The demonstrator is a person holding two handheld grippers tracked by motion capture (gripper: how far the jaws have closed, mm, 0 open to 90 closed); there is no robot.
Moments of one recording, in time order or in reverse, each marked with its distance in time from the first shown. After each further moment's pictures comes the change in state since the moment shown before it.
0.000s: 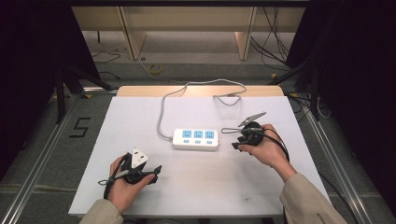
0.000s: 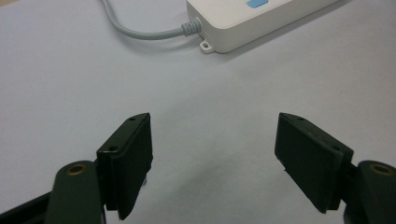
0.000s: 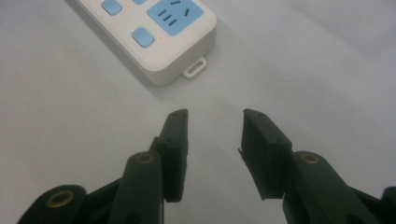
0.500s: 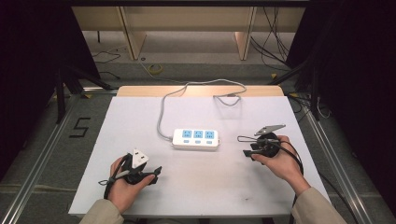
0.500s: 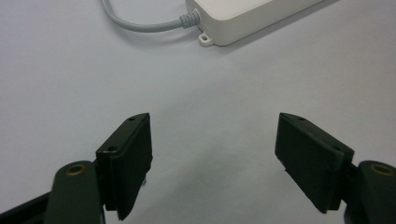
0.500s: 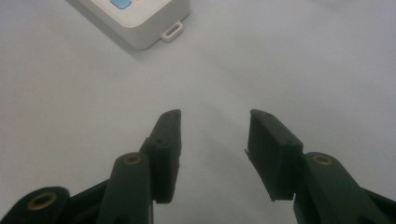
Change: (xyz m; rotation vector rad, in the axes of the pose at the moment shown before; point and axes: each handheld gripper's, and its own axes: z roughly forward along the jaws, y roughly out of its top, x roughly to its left) left arm 0.001 -0.002 0.003 0.022 -0.004 0.000; right arm -0.010 -0.051 -0.015 -0.077 -0.027 0.064
